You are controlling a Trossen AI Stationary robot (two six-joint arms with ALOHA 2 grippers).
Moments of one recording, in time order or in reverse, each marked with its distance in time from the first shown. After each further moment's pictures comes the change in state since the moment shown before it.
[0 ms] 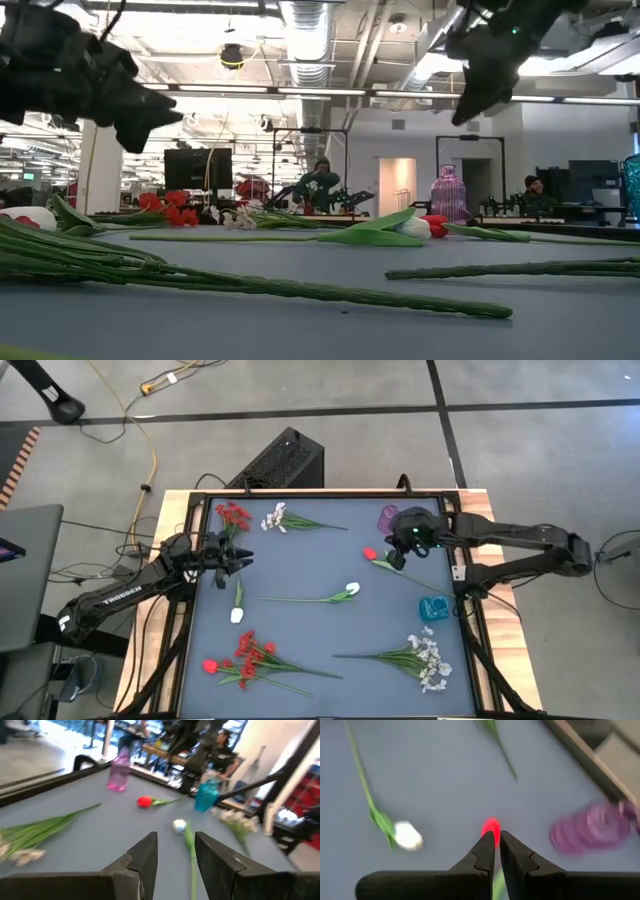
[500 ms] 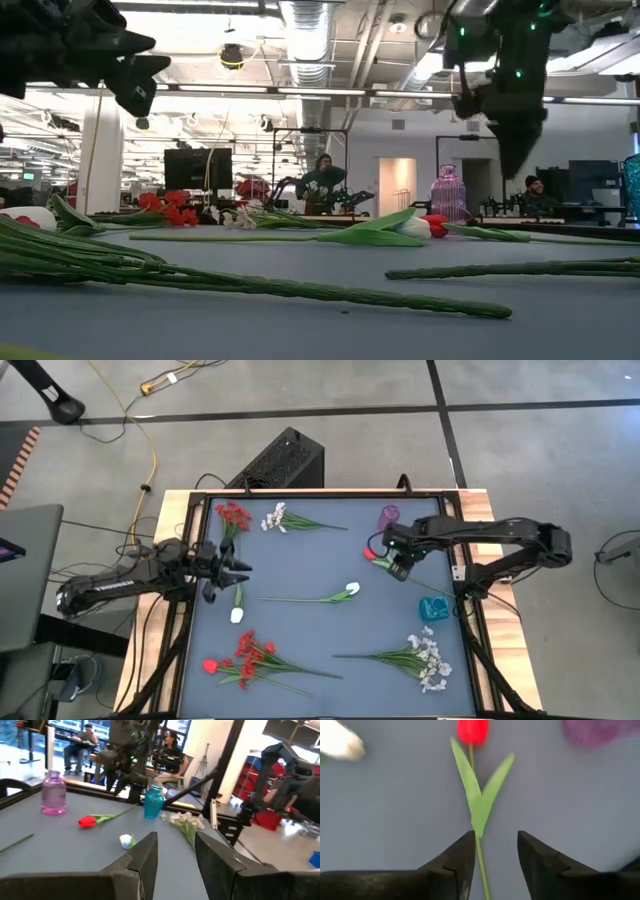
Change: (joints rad) left arm -0.294 0.000 0.091 -0.004 -0.059 0.035; right arm 0.002 0.219 -0.013 -0.298 -0.052 0.153
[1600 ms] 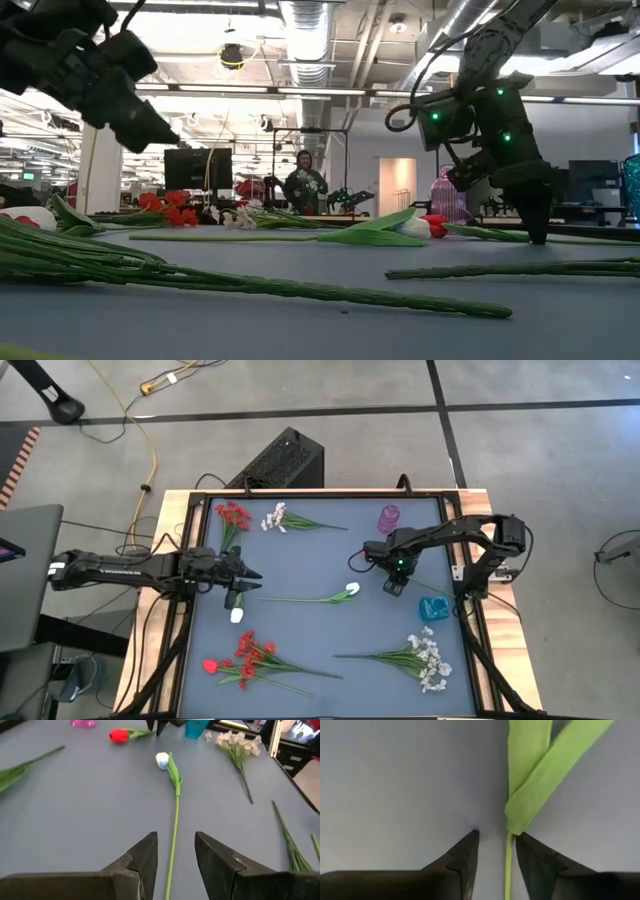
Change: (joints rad) left arm -0.179 0.372 0.081 -0.153 -0.325 0.089; right arm 0.014 0.379 -0.044 0.069 -0.102 -0.080
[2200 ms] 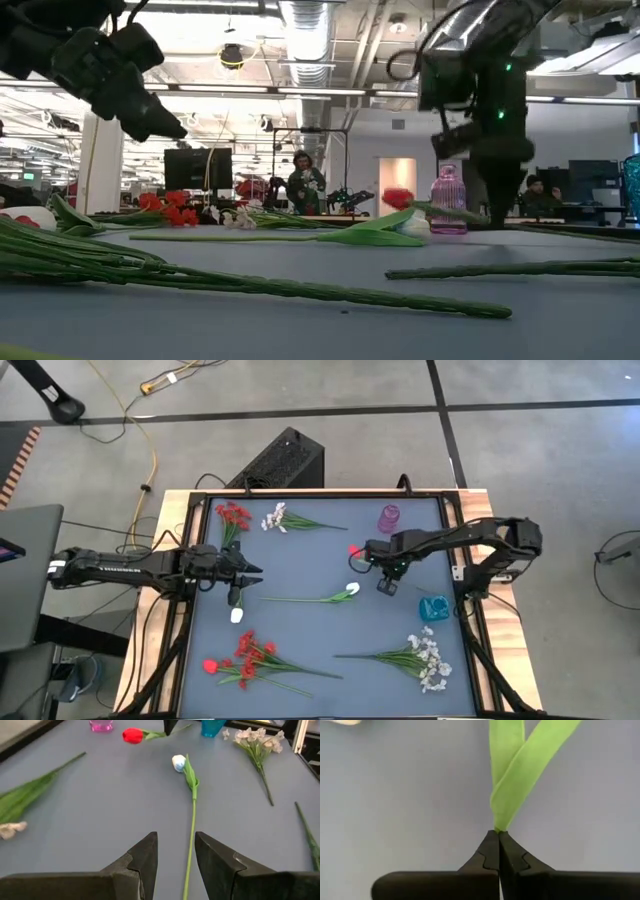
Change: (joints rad) left arm 0.000 0.027 0.079 -0.094 -0.090 0.046; right arm 0.052 -0.157 0.004 0.173 0.030 -0.030
